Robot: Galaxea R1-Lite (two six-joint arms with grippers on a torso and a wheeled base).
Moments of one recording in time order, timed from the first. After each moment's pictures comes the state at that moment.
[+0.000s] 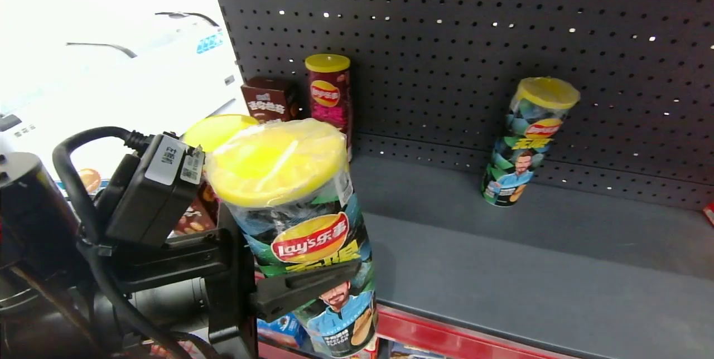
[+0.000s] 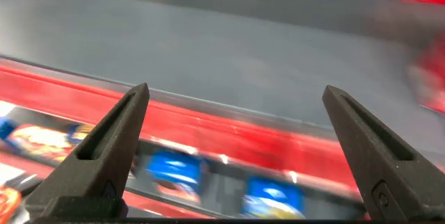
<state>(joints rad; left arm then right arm) -0.64 1.38 -0.51 -0.86 -0.56 0.08 0.01 0.00 0.00 0.00 -0.03 -0.02</state>
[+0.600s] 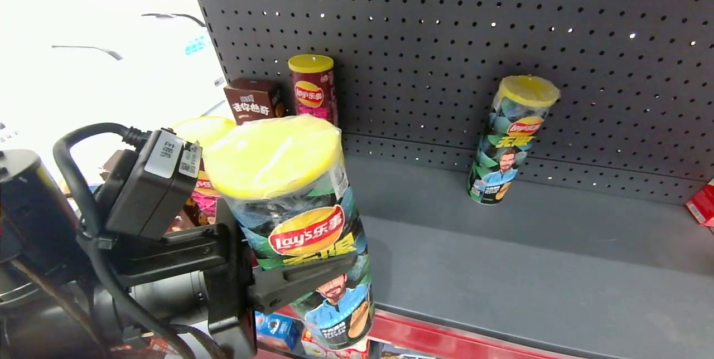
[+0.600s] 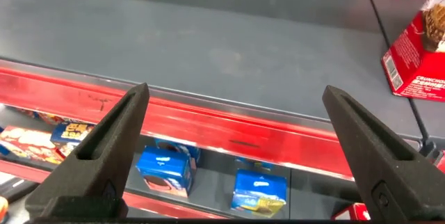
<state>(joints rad) -0.63 1.38 -0.51 -0.86 -0.56 0.08 0.01 0.00 0.00 0.00 -0.03 -0.01</state>
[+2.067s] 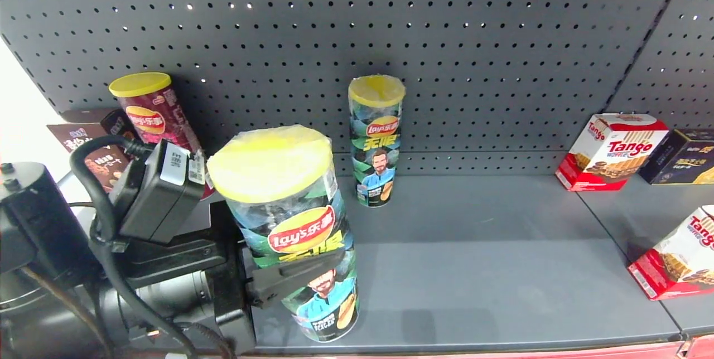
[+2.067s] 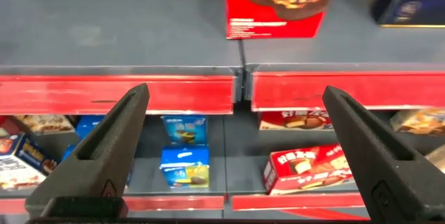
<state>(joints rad) -0.60 1.38 -0.48 -0.86 -0.49 0.09 0.01 0.00 0.00 0.00 -0.03 -0.01</state>
